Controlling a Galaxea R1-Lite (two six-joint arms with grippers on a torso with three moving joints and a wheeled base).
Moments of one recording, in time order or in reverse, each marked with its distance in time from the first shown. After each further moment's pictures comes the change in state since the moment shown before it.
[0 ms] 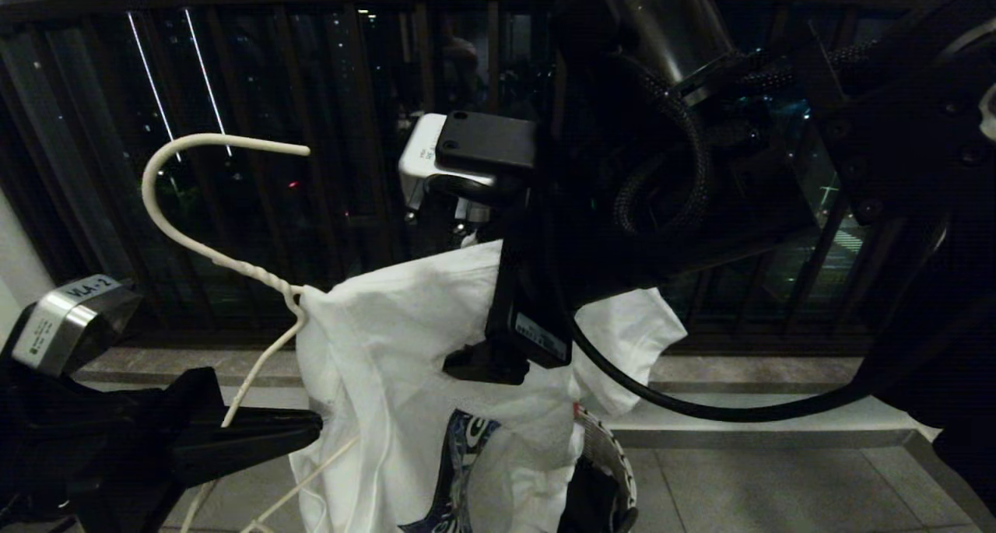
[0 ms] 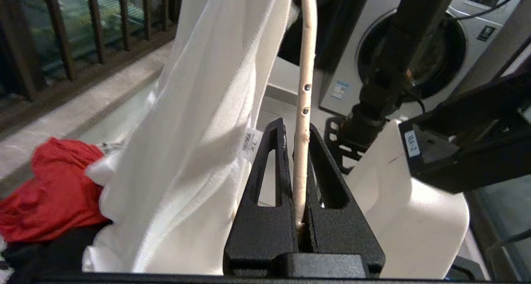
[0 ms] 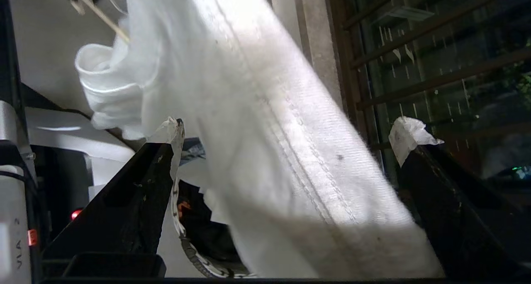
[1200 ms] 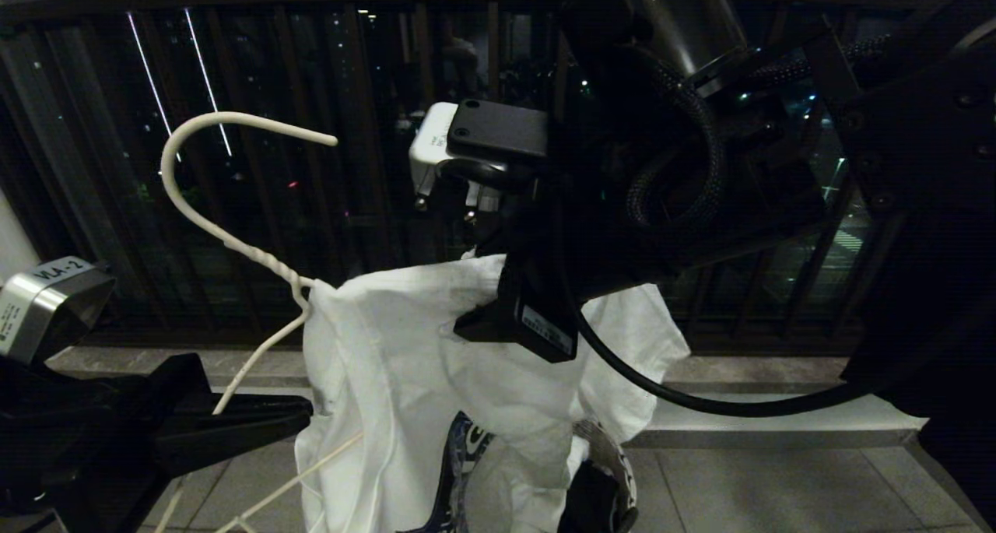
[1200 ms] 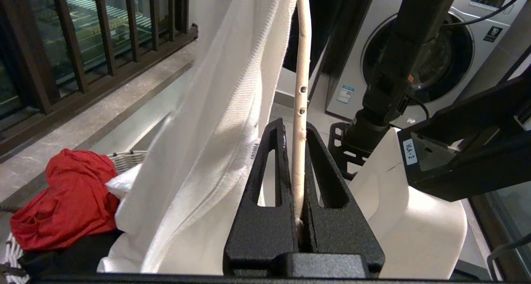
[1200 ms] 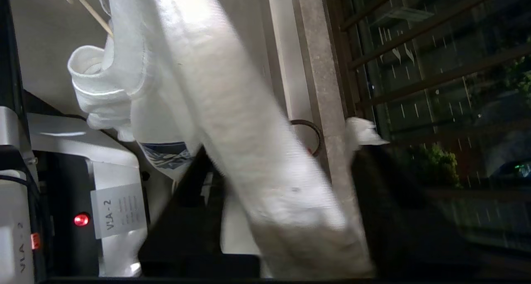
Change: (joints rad) left arm 0.009 -0.038 -0.027 0.009 0.008 -0.022; right arm -0.002 -0.009 0.001 0.001 0.027 0.016
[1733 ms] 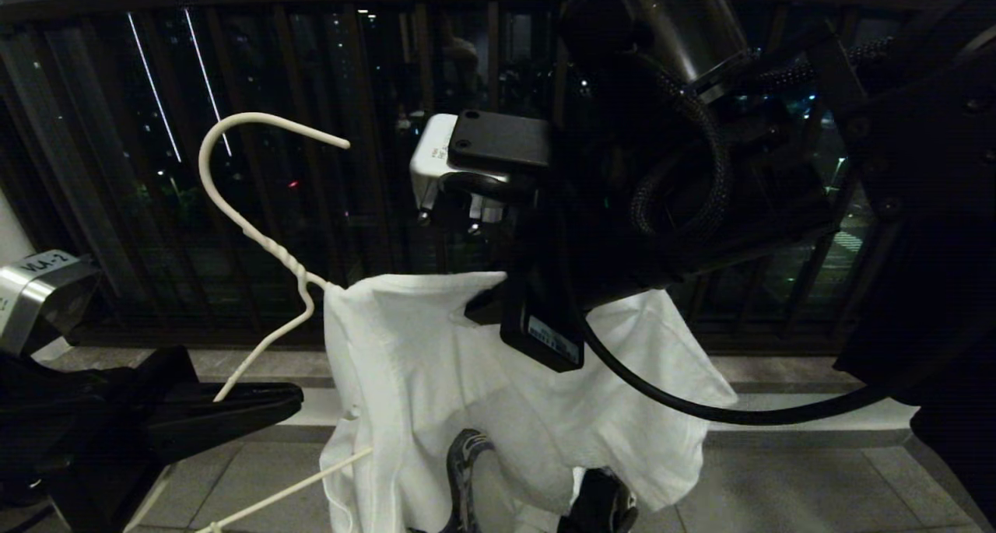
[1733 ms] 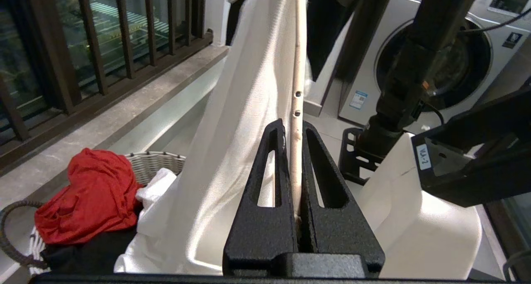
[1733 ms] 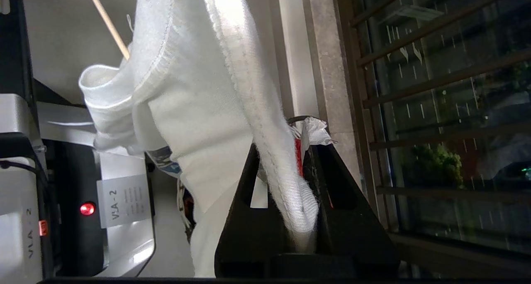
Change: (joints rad) left arm 0.025 -0.002 -0.003 -0.005 0.002 0.001; right arm 0.001 -0.005 0.014 0.005 0.000 -0.002
